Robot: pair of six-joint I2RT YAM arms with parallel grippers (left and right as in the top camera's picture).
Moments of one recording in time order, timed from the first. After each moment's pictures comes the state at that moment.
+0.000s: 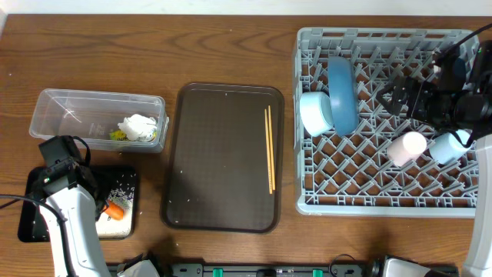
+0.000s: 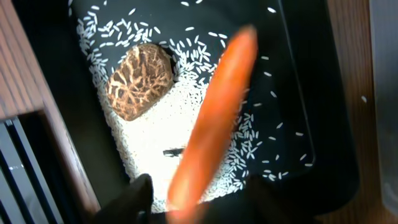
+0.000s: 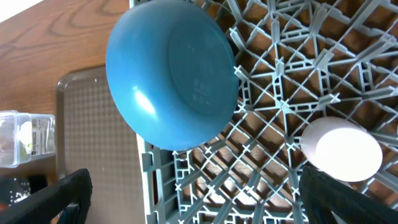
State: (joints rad) left arm 0.53 1.20 0.80 -0.96 -0.19 -0.75; right arm -0.21 1.42 1.58 -1.24 -0.39 0.12
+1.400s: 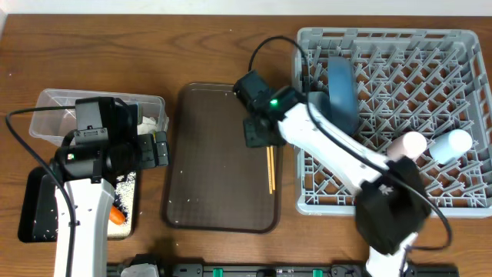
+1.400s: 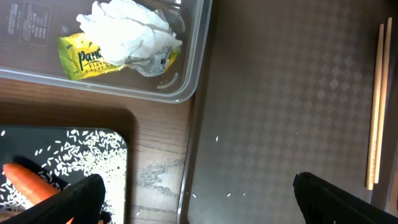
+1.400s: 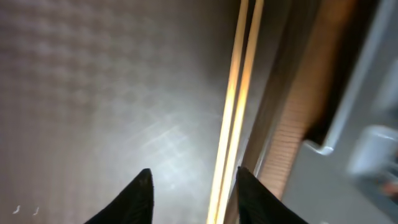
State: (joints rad) left arm 0.12 1.17 1.07 -1.05 0.15 -0.02; right arm 0.70 1.96 1.58 -0.99 0.03 0.57
